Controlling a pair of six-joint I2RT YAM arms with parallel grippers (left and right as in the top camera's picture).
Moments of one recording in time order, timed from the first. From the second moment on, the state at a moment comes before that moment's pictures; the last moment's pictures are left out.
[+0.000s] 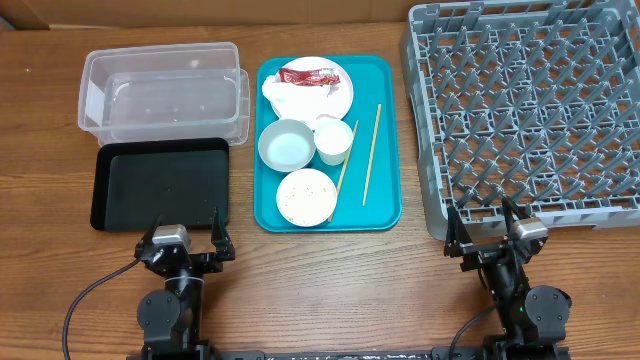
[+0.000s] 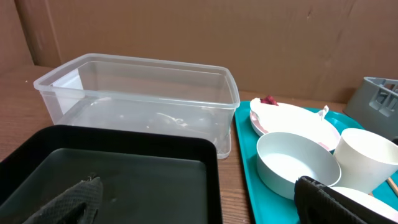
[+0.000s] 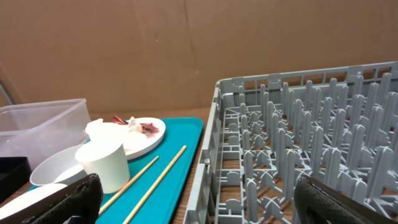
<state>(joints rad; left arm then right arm) 0.08 0.02 0.01 -0.08 0.02 -0.13 0.04 0.01 0.02 -0.01 -0.18 0.15</state>
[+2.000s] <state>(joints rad) 0.08 0.02 0.01 -0.08 0.02 -0.13 0.04 0.77 0.94 -0.42 -0.28 0.15</state>
